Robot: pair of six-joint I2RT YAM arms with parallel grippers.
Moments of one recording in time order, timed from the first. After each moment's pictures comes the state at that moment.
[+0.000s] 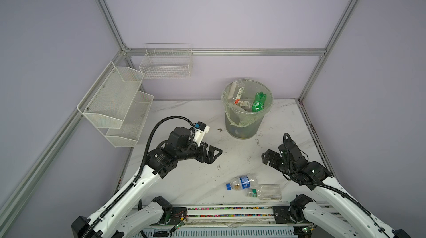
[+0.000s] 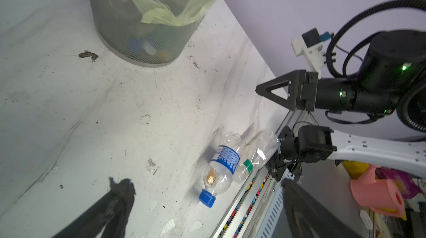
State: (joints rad) left arm -0.62 0.97 0.97 -0.62 0.38 -0.33; right arm 0.54 0.77 0.69 -0.79 0.10 0.90
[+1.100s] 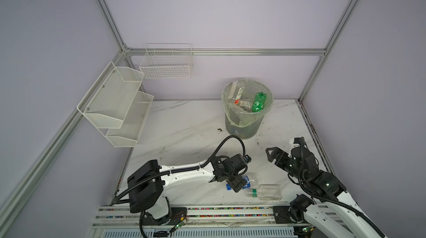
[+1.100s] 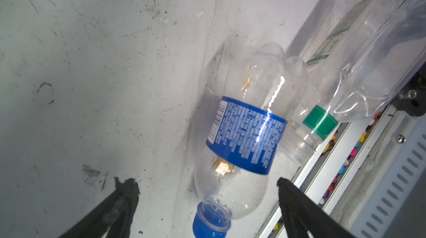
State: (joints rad) left arm -1.15 1.59 1.08 -0.57 -0.05 -0.23; right arm 0.54 0.58 0.68 -0.73 0.13 0.93
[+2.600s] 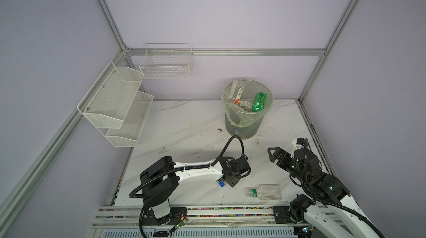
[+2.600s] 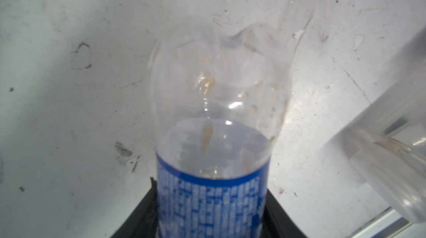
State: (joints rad) left arm -1.16 1.68 1.14 -0.73 -0.28 -0.34; right arm 0.54 0.54 0.68 -0.73 0.15 0.93
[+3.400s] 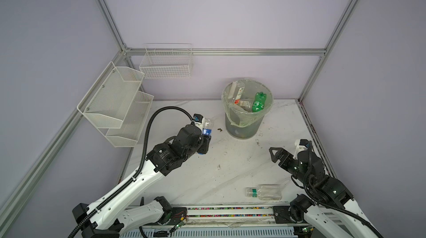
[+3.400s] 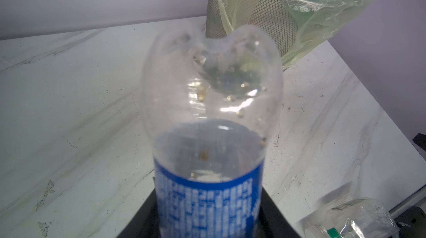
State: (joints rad) left arm -0.74 1.05 1.17 -0.75 -0.27 -0.38; right arm 0.54 0.49 0.68 -0.74 0.15 0.95
